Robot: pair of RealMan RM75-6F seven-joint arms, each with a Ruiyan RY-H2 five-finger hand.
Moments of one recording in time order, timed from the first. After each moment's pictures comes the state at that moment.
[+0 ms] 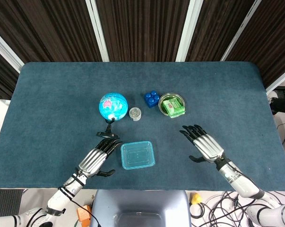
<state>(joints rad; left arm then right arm) -0.59 -1.52 -0.01 -1.61 1.51 1.09 -0.02 0.56 -1.25 0.01 -1.54 -1.51 1.00 0.01</state>
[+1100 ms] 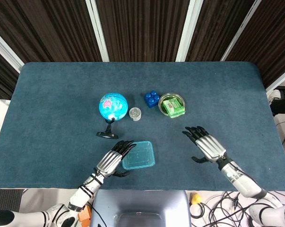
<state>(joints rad) -0.62 -1.84 -0.04 -1.25 1.52 1.07 -0.13 0.57 -1.22 0.01 -1.56 -1.47 0.95 0.01</state>
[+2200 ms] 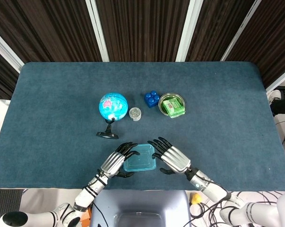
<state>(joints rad) -0.62 -1.96 -0.01 -1.05 1.58 1.12 -0.30 0.62 -1.58 -0.01 -1.35 -1.71 1.09 -0.02</state>
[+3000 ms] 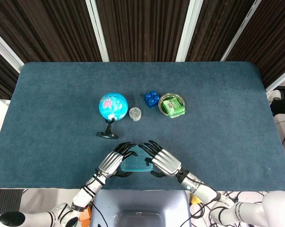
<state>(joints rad) -0.62 -1.93 0.00 -1.07 1.58 1.13 -0.29 0.64 -1.68 -0.03 -1.29 -1.73 1.12 0.01</state>
